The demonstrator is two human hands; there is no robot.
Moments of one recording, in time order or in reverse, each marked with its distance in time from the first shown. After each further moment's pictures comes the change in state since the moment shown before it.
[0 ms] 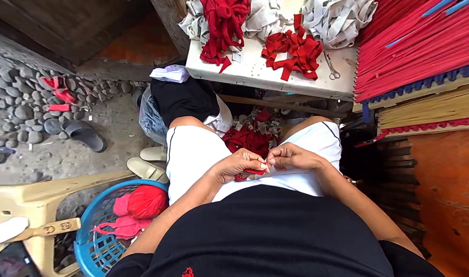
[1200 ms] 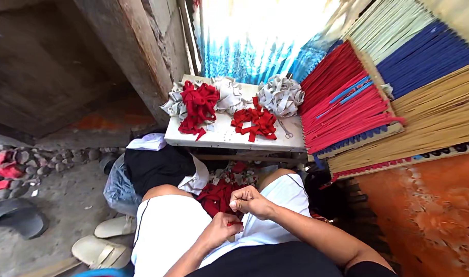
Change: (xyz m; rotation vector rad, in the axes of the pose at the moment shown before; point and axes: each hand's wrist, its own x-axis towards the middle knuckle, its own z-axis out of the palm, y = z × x) left_hand 0.013 -0.010 0.003 0.566 0.345 0.078; right_hand 0.055 -0.021 0.006 0.103 0.287 -0.126
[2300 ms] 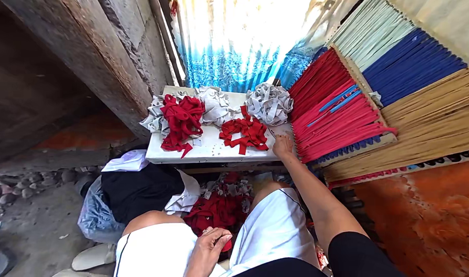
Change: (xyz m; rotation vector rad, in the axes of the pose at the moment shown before) left_hand 0.015 -0.024 0.000 0.258 0.391 0.246; right_hand 0.055 -0.008 -0.277 -1.339 0.798 0.771
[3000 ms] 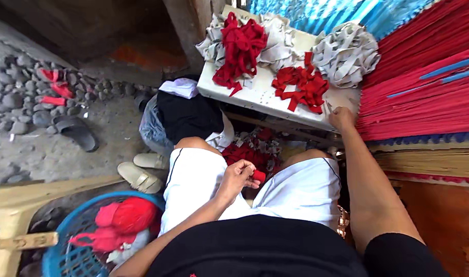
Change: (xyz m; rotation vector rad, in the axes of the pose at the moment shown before) left_hand 0.007 0.034 -0.018 -0.760 0.141 -0.503; right_hand -0.018 0.011 0.000 0.259 -0.188 0.040
